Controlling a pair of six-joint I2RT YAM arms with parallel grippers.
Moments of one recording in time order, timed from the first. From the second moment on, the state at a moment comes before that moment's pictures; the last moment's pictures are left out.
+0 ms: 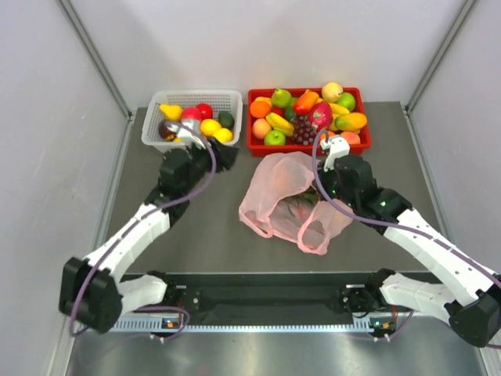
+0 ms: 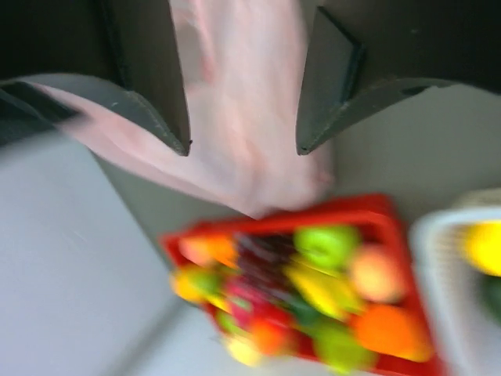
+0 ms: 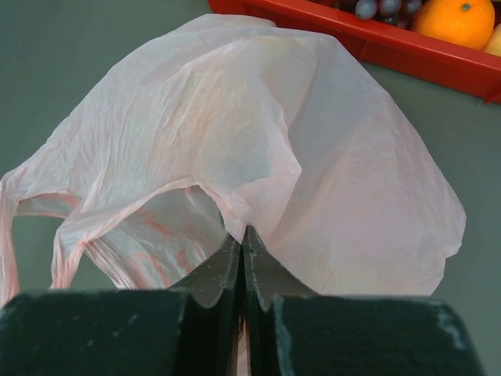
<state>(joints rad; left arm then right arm) -0.37 1.19 0.82 0.31 0.12 -0.54 0.65 1.01 0.95 -0.45 0.16 0.20</state>
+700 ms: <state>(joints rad) -1.30 1.26 0.57 0.49 -0.45 -0.84 0.65 1.02 1.04 -0.51 0.10 0.20</state>
